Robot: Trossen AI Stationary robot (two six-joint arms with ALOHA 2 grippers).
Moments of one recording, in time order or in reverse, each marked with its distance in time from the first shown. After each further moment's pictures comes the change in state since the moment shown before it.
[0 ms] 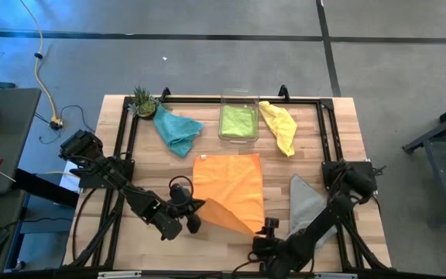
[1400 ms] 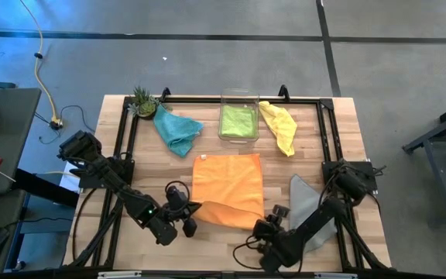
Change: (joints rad) left arm -0.061 0.001 0.000 -0.043 -0.049 -0.029; right arm -0.052 0.070 0.120 -0.482 -0.007 0.288
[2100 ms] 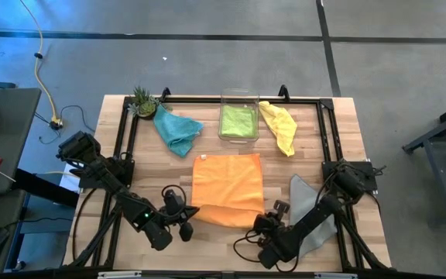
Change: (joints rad) left arm -0.048 0.000 0.000 -0.002 -0.021 -0.049; right arm -0.025 0.000 -0.041 -0.030 -0.001 0.015
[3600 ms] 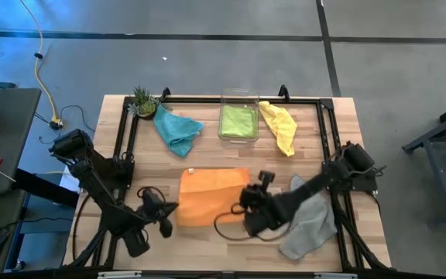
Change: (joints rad) left arm -0.200 -0.063 -0.004 -0.556 -0.163 -0.539; right arm -0.233 -0.235 -0.001 0.090 0.243 -0.497
